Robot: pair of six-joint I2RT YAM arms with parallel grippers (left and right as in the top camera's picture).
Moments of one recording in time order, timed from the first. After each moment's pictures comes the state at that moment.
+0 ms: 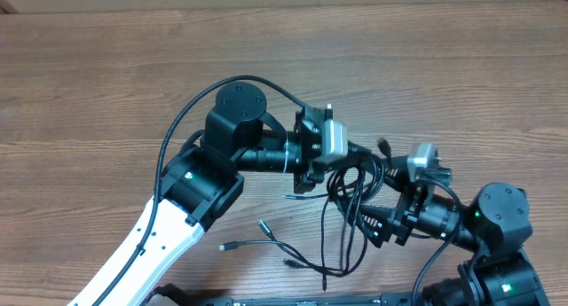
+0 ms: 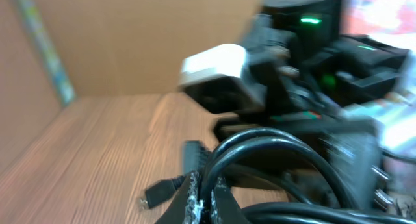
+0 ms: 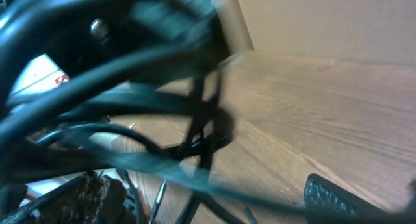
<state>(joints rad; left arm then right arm) -0.62 1.25 1.18 -0.18 0.93 0.24 0.26 0.57 0.63 -0.23 -0.87 0.29</state>
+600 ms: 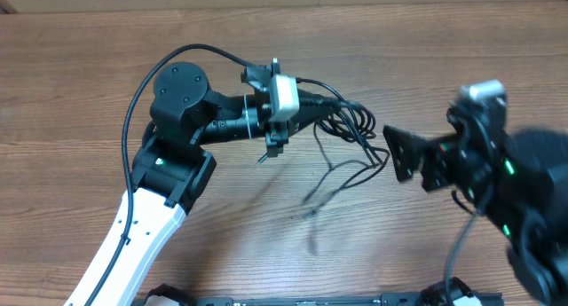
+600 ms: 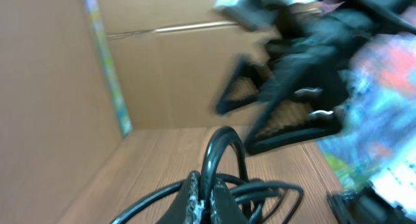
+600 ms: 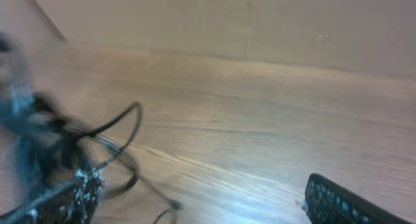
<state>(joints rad) -0.42 1.26 1.18 0.11 1.06 0.11 0.36 0.94 1.43 -0.99 -0.03 0.13</state>
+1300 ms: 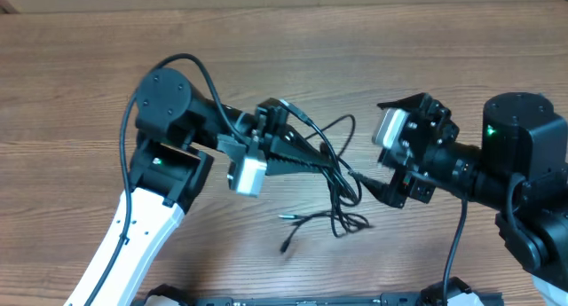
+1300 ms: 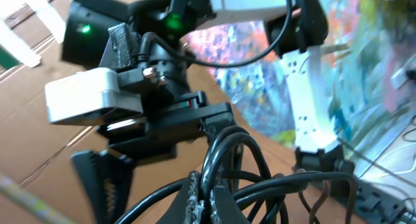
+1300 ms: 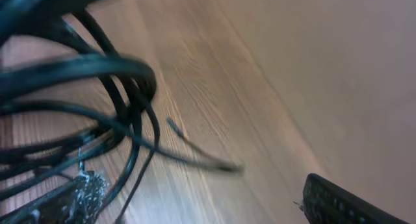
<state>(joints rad) -0.41 1.25 1.18 0.31 1.56 0.42 0.36 1.05 1.52 -1.07 -0.53 -0.76</state>
